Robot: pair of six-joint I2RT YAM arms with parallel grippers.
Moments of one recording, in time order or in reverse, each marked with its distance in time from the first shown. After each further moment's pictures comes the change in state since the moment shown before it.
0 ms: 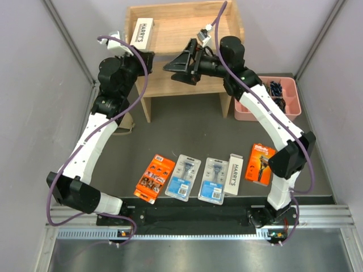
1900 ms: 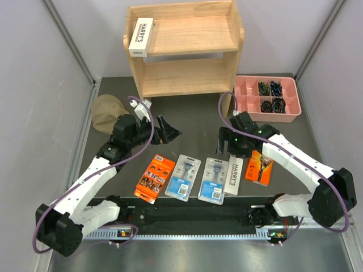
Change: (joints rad) left arm -0.116 -0.413 -0.738 -0.131 0.400 -0.216; right arm 0.011 -0.573 -1.037 -0.553 0.688 -0.383
